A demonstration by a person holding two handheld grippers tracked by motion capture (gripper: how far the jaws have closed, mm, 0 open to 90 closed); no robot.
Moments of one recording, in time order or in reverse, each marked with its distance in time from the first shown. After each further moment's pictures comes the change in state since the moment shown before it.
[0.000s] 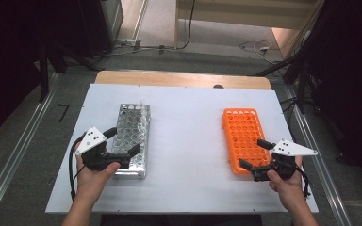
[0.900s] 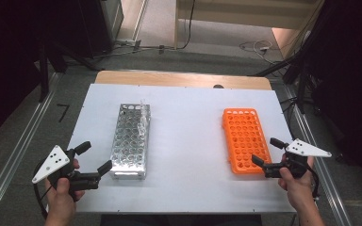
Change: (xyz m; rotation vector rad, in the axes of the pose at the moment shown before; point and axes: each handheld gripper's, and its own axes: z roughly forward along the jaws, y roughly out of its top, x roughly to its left) left arm 0.028 -0.034 -0.065 -0.087 -0.017 0.005; right arm -0.032 -0.018 -0.014 -0.042 -0.078 0.047
